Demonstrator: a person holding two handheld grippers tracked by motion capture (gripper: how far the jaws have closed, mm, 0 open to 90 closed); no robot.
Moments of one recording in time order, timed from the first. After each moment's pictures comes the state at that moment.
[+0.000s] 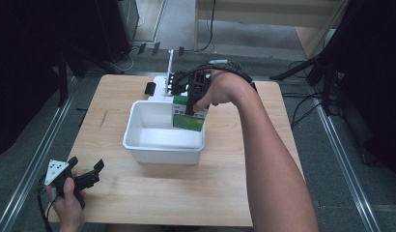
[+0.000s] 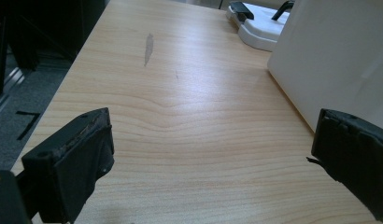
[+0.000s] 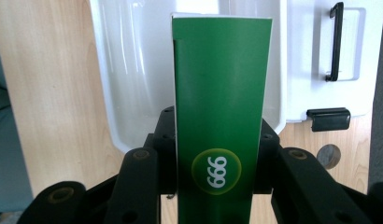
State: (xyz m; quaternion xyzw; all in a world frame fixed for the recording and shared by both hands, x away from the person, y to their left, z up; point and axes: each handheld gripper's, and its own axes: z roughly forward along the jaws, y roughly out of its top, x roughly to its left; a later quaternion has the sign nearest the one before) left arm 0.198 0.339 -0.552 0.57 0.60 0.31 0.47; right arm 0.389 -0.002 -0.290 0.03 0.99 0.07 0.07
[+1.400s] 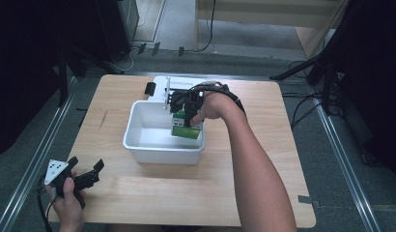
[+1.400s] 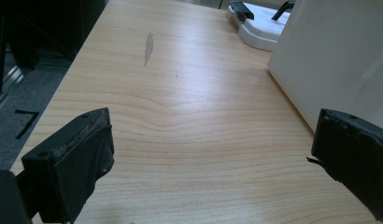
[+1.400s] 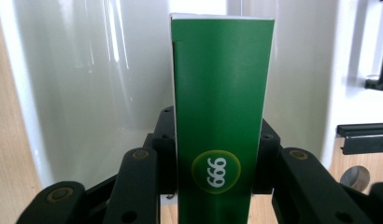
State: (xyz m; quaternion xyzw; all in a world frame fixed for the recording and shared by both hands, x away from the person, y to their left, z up) left arm 0.199 0.339 -0.553 0.57 0.60 0.31 0.47; right arm 0.407 0.009 -0.372 0.02 1.00 0.05 0.07
